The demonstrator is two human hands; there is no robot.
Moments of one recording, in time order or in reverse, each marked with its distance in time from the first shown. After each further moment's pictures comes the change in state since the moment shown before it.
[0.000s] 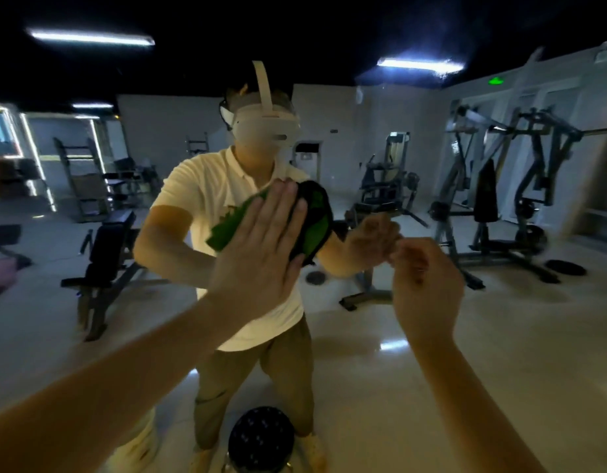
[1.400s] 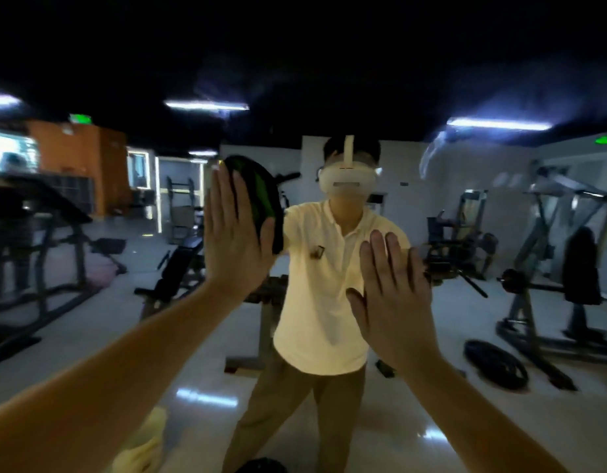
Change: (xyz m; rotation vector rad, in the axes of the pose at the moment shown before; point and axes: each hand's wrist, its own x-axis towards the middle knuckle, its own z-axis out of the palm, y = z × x) left_hand 0.114 0.056 0.005 0.184 0.106 -0.540; right_hand 0.110 0.110 -0.043 -0.609 -0.355 -0.700
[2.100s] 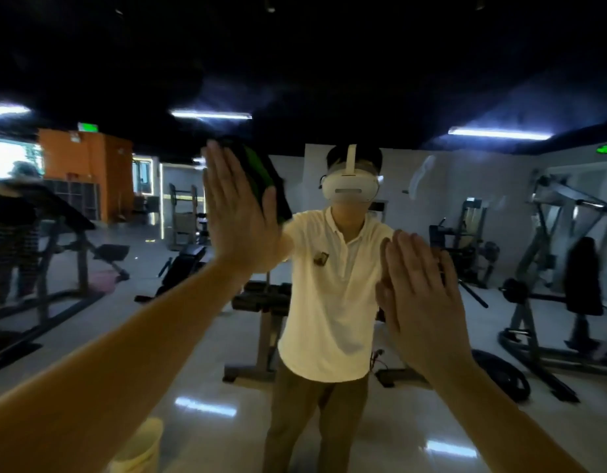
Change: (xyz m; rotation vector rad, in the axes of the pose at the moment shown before) left_hand 0.066 0.025 -0.016 -0.027 0.048 -0.204; right_hand 0.009 0.043 -0.038 0.049 0.078 0.025
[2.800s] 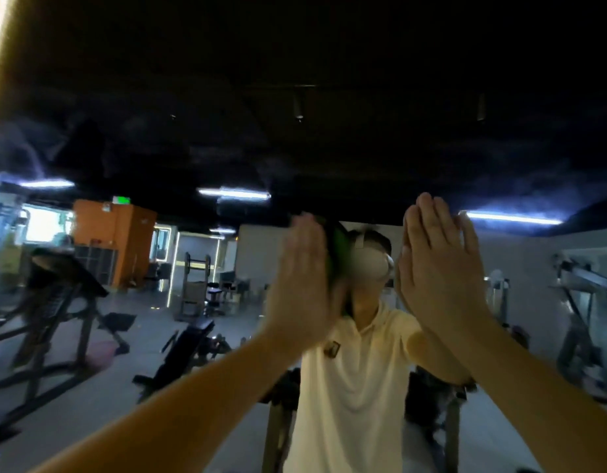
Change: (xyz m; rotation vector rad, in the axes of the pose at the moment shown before) left_hand 0.042 -0.002 -0.005 -0.102 -0.081 0.285; right_hand 0.202 -0.026 -0.036 -0.110 0.261 0.075
